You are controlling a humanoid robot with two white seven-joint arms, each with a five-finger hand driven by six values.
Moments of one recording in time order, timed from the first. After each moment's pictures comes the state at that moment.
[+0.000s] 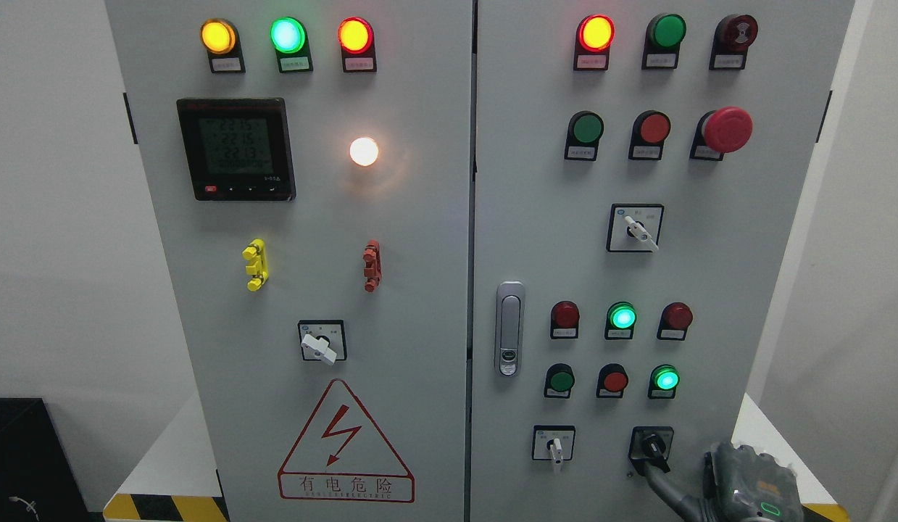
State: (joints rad) left arm 0.04 -0.10 0.00 0.00 0.00 -0.20 0.08; right arm -0.29 0.09 -0.21 -1.68 1.46 0.22 0.30
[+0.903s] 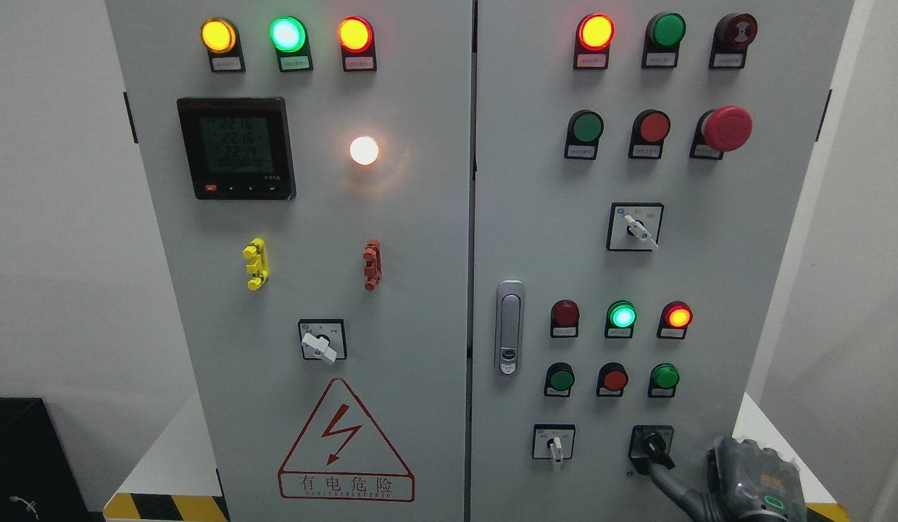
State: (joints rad) left arm 0.04 -0.10 0.00 0.00 0.00 -0.20 0.08; right arm -0.31 0.09 -0.22 -1.68 1.46 0.22 0.31
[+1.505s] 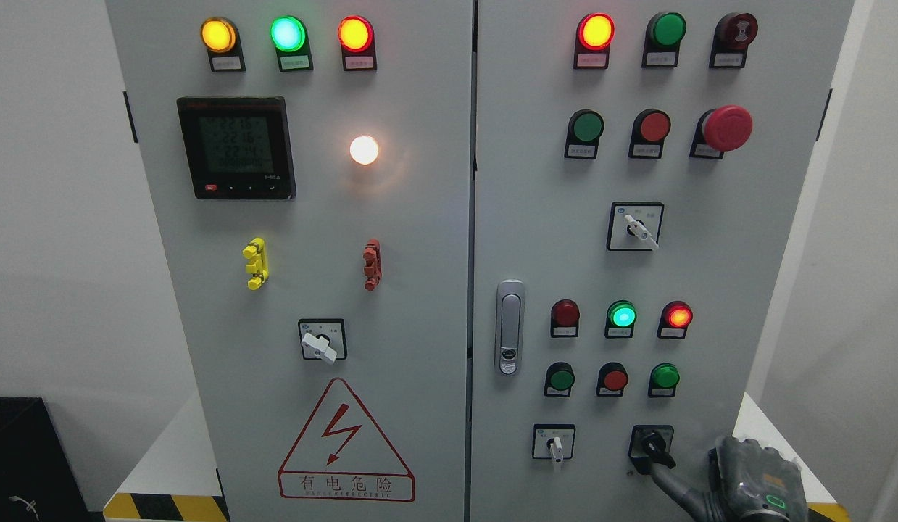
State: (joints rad) left arm 0.04 -0.10 0.00 0.00 0.00 -0.20 0.08; right arm -0.31 0.09 -0.23 -1.68 1.45 0.22 0.31
